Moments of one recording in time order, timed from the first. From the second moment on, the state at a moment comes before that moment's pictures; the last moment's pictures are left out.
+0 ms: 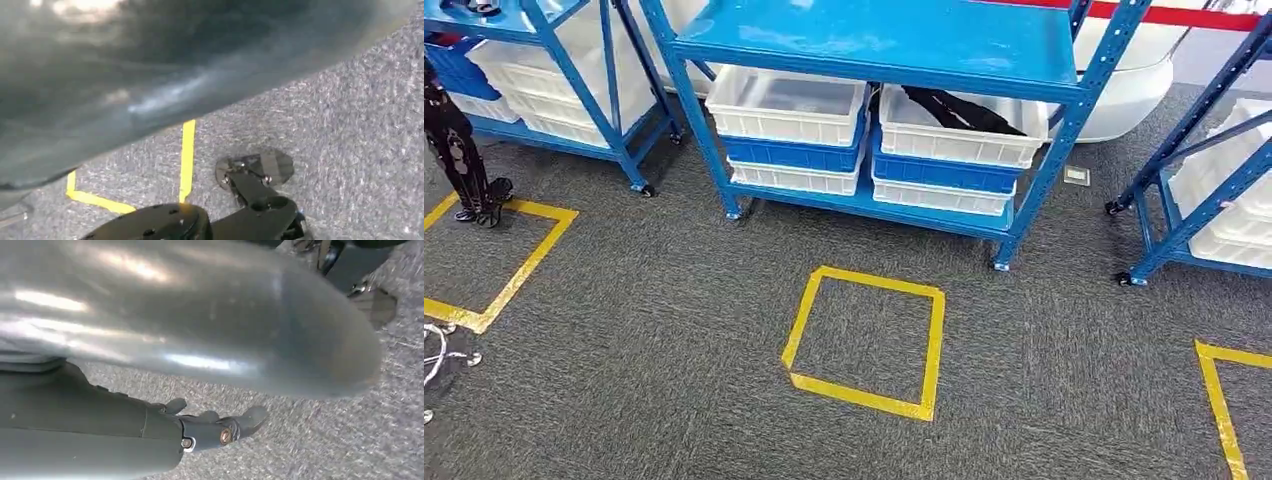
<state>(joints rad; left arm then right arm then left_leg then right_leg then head) -0.06 -0.12 1.11 -0.21 -1.27 0.19 -0.33 0.00 0.09 -0.28 -0.18 0.44 -0.14 0.12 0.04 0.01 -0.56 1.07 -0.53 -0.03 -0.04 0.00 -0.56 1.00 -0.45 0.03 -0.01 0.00</state>
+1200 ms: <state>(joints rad) -0.06 -0.12 1.11 -0.21 -1.27 0.19 -0.30 0.00 0.10 -0.26 -0.18 0.47 -0.13 0.13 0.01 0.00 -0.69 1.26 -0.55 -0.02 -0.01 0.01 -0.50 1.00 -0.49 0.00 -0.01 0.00</state>
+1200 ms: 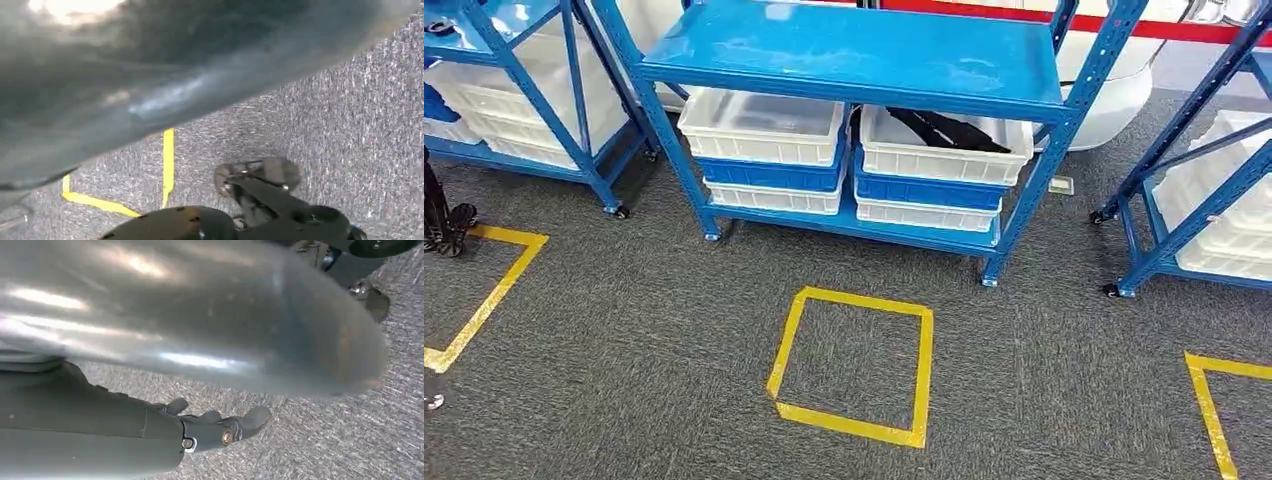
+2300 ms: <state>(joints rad) -0.06 -0.12 1.11 -0.21 -1.28 0.19 -0.29 -0.01 0.10 -0.25 -0.18 0.49 -0.13 0.13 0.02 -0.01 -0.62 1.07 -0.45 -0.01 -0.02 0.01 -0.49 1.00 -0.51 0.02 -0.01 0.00</state>
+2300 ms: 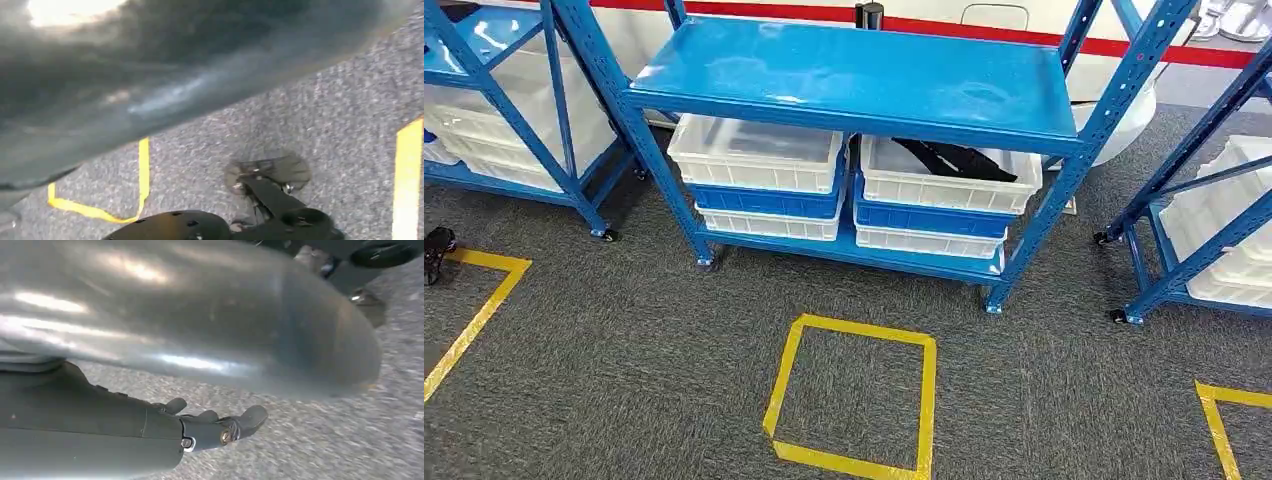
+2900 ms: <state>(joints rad) -0.06 -0.12 1.11 -0.21 -1.27 0.19 -0.29 -0.01 0.11 -0.24 -0.18 0.50 -0.13 0.12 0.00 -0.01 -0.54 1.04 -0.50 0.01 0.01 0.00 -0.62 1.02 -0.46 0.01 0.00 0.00</state>
